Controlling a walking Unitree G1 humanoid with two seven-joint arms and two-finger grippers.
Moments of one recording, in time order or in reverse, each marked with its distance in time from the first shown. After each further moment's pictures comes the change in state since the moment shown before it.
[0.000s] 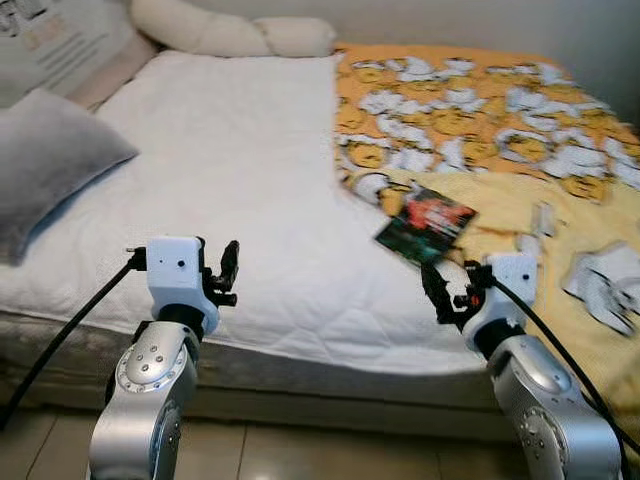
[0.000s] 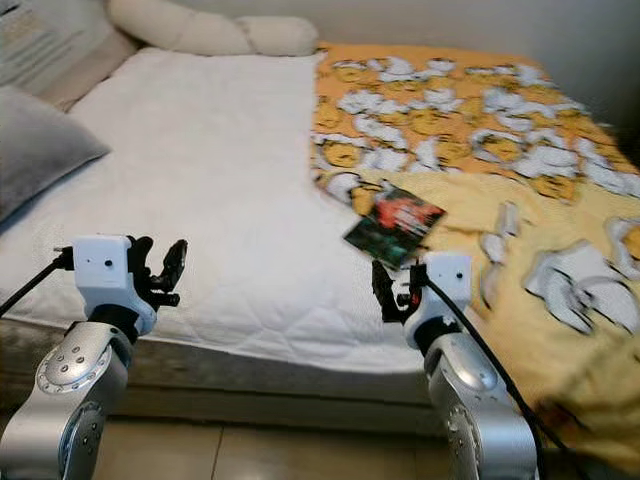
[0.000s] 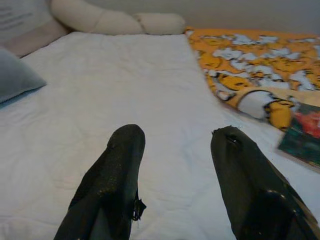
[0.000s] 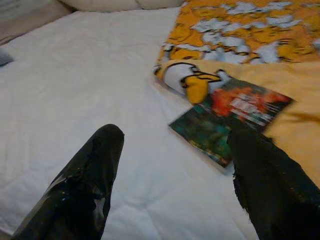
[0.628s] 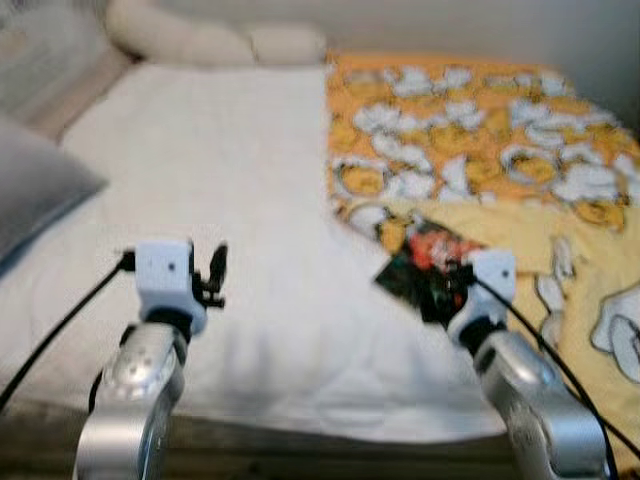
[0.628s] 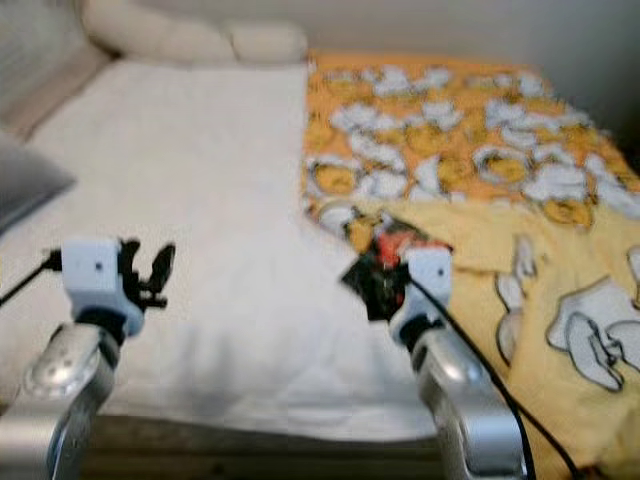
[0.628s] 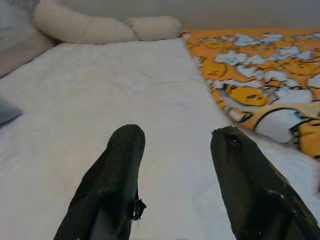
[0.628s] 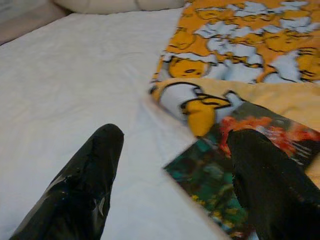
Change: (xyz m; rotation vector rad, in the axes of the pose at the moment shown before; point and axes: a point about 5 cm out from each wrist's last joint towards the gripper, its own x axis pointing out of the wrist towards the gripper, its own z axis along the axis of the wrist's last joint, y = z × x) left arm -0.002 0.006 0.000 0.039 0.002 0.006; right arm 0.007 0.011 -0.003 -0.011 0.022 0.052
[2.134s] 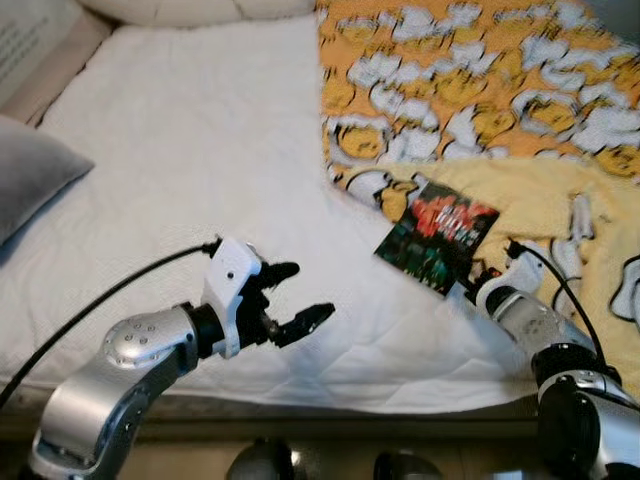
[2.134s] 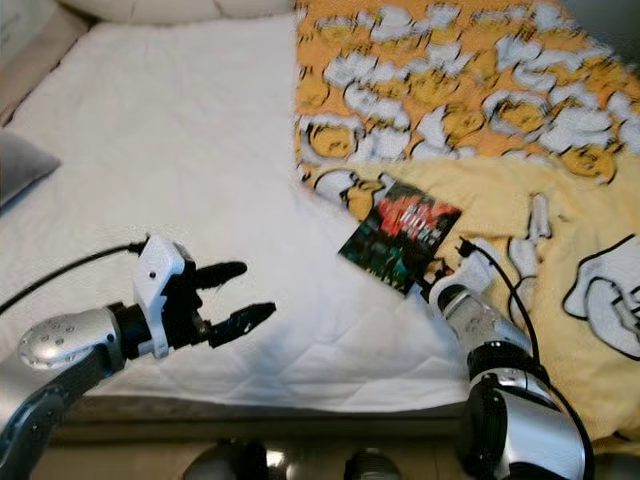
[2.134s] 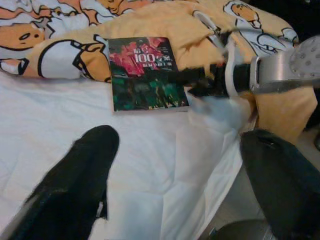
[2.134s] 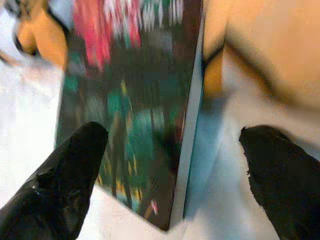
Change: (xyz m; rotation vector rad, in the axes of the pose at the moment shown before) left arm -0.010 -0.037 0.026 0.068 0.125 -0.891; right arm 0.076 -0.097 -0.045 0.675 0.226 -0.197
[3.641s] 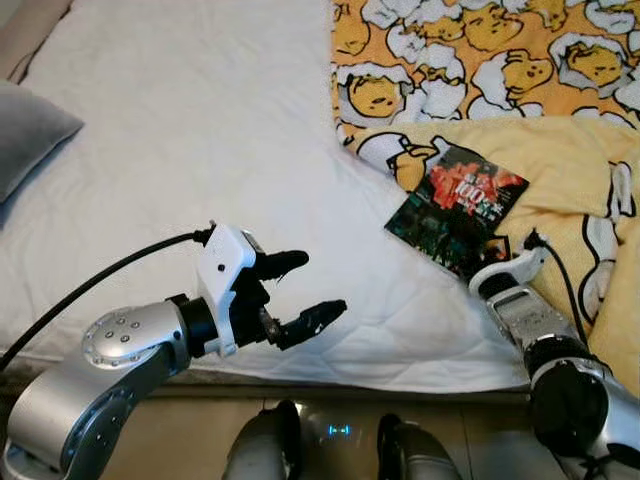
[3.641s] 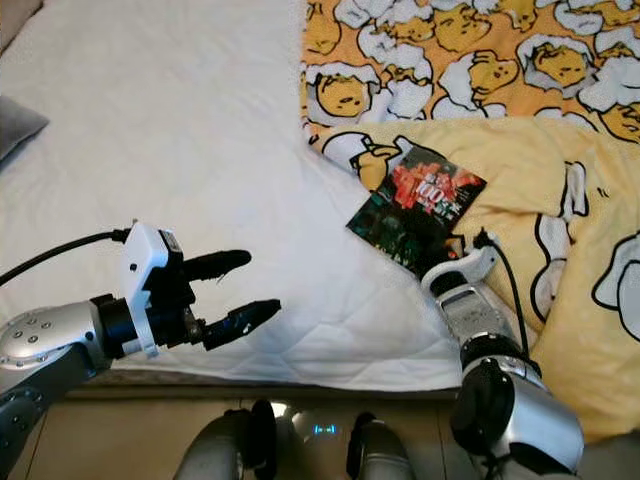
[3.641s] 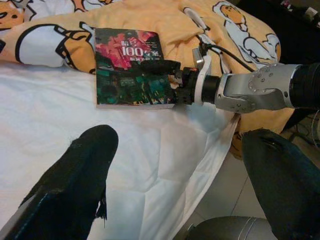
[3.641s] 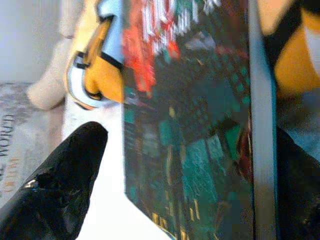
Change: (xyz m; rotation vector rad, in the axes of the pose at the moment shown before) left arm -0.012 -0.014 0.019 -0.002 -0.056 -0.054; right arm 0.003 0.023 0.013 0.316 -0.181 0.315
